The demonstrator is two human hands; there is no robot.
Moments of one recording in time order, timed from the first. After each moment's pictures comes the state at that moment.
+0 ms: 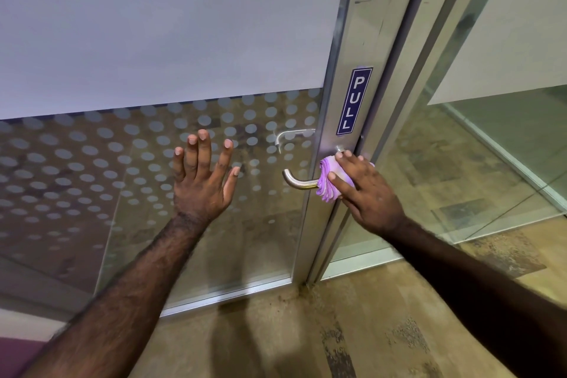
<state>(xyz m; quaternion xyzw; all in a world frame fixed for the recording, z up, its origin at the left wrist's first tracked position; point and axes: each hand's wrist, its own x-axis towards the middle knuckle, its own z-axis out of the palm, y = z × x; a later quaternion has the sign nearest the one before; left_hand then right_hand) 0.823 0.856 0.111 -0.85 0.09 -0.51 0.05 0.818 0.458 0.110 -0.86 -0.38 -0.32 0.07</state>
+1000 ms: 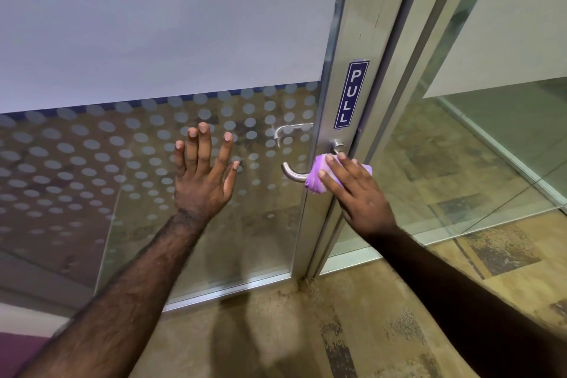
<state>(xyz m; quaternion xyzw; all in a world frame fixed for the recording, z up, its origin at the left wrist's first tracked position) 0.810 0.851 0.124 -0.87 0.09 -0.48 0.05 0.786 0.483 0.108 -0.88 -0.34 -0.33 0.08</state>
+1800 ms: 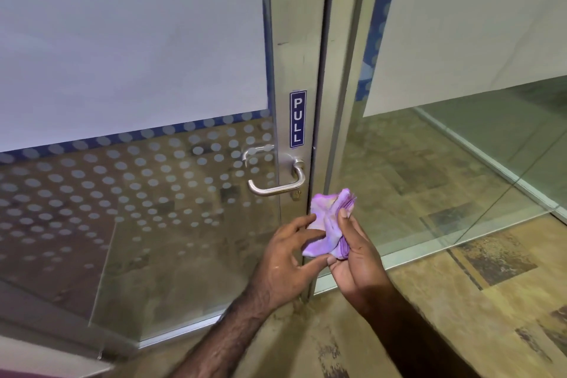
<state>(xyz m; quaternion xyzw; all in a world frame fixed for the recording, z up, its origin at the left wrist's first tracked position) 0.660 0.647 0.151 -0.83 0.22 -0.11 -0.50 0.657 0.491 0.172 -0.44 0.10 0.03 0.89</state>
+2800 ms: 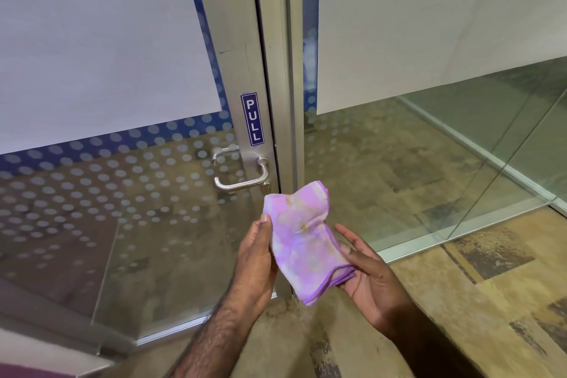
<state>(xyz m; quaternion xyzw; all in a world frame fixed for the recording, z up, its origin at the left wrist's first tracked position) 0.618 0.565 0.188 -0.51 -0.12 0.05 -0.85 0.587 0.366 0.153 -0.41 0.09 0.12 0.90</state>
